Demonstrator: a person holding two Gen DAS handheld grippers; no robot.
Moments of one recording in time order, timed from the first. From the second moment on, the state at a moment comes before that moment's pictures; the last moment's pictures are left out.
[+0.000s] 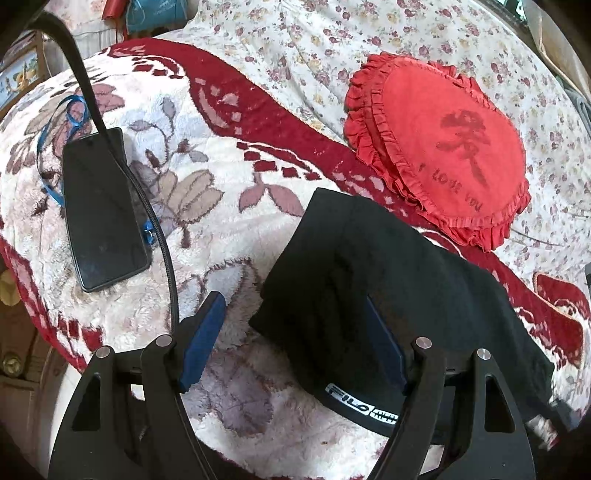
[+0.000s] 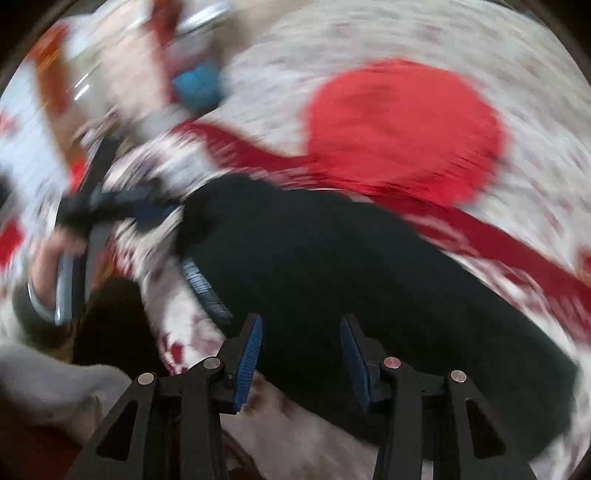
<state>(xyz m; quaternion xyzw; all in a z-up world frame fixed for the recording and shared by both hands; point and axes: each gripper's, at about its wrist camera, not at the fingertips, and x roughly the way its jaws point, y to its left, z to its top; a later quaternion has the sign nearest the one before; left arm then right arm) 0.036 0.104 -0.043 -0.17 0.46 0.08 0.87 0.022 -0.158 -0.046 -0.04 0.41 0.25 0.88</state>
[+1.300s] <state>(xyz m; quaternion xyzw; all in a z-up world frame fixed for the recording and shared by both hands) 0.032 0.100 -0.021 -0.15 0.43 0.09 0.89 0.100 -0.142 -0.051 0.01 0.41 0.21 0.89</state>
